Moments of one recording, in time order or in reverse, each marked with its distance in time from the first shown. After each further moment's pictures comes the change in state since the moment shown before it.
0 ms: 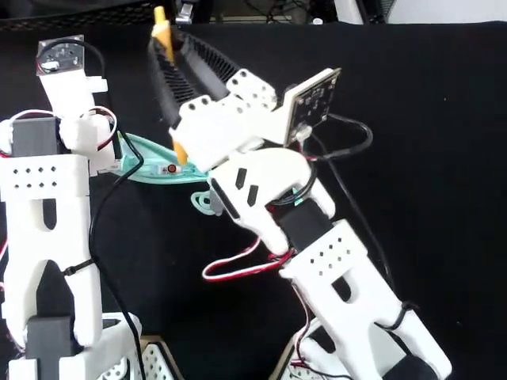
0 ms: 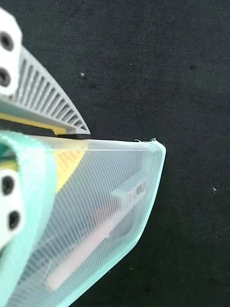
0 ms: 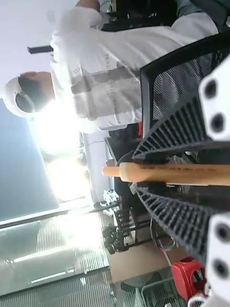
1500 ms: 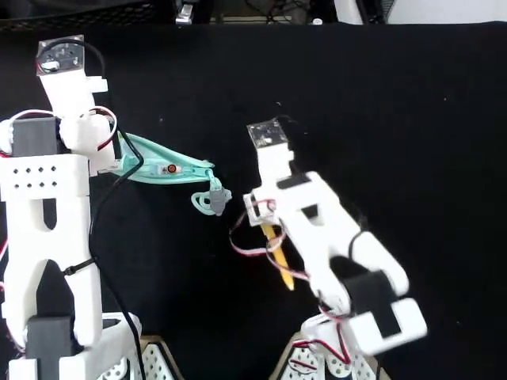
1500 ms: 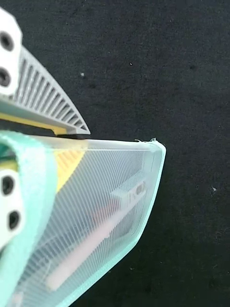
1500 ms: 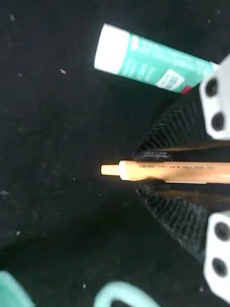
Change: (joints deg) left arm 0.0 0.0 0.0 0.0 0.0; right arm 17.8 36.1 10.7 47.7 9.6
